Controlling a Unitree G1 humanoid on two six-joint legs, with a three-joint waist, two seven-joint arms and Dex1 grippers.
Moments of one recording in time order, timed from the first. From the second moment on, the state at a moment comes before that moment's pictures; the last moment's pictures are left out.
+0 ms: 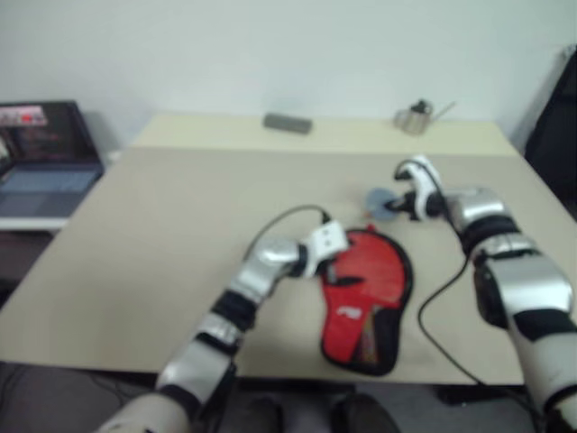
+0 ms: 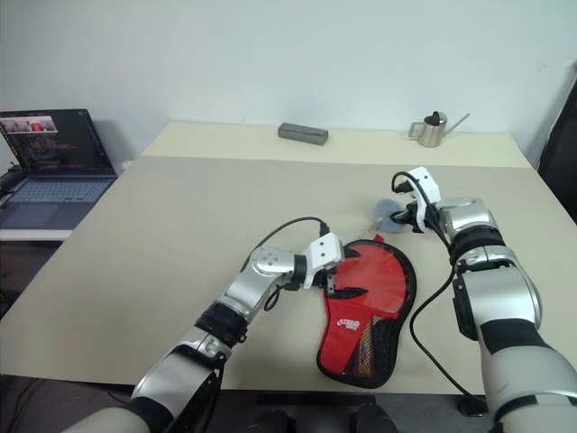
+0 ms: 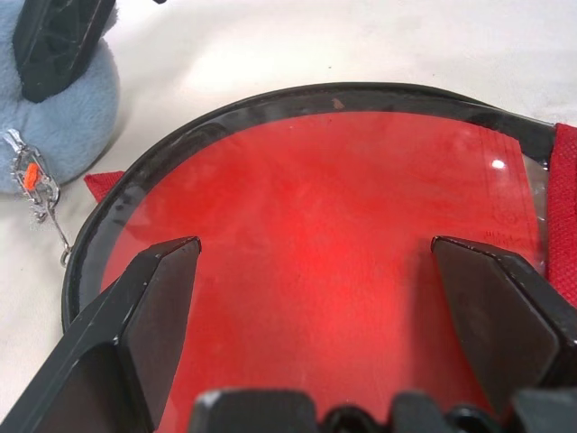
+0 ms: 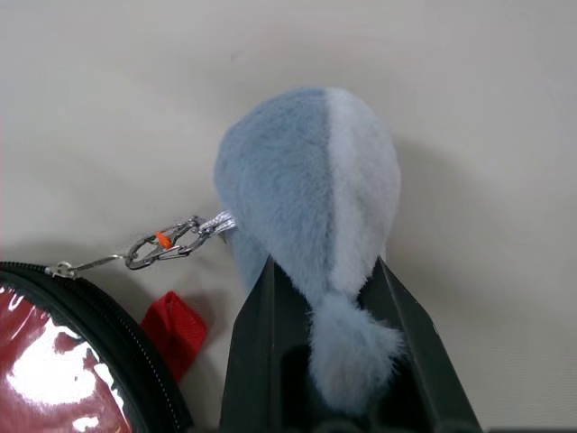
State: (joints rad) left arm -0.75 0.15 -0.35 0.56 0.06 0.01 -1.01; right arm -1.22 -0.48 0.07 1.23 -0.02 0.39 0.79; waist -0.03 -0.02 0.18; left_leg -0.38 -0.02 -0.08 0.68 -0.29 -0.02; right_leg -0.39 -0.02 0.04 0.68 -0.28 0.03
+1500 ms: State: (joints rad) left arm -0.72 0.15 -0.35 0.56 0.06 -0.01 -0.98; right arm -0.43 -1.08 -0.07 0.01 0.27 0.94 1.13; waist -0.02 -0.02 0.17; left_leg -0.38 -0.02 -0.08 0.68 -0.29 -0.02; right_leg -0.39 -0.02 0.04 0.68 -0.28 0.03
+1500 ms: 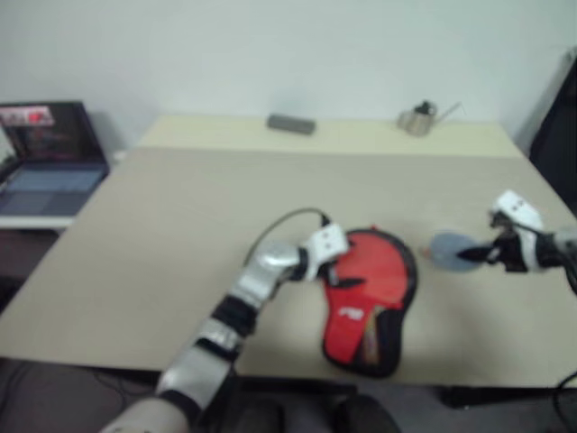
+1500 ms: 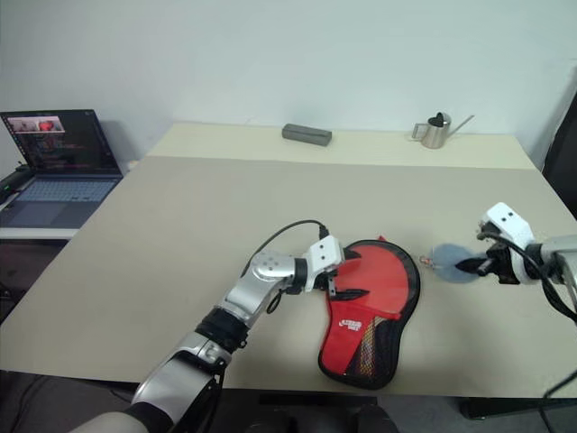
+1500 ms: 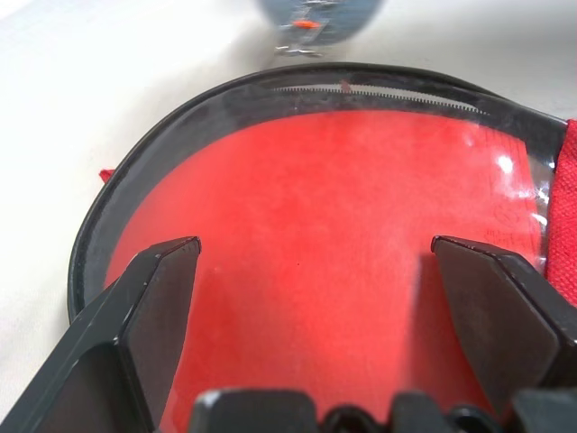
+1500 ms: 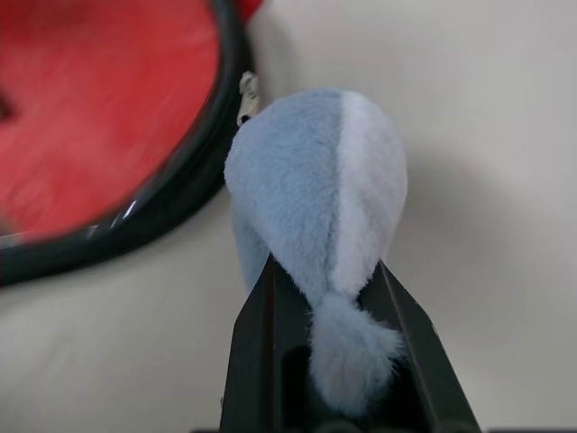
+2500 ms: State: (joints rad) left arm -0.74 0.11 -0.37 0.61 0.06 -0.03 -0.98; right arm 0.49 -1.17 -0.57 -0.81 0.49 0.92 1.27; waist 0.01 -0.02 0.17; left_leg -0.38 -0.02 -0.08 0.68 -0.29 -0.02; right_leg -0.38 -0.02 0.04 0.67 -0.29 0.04
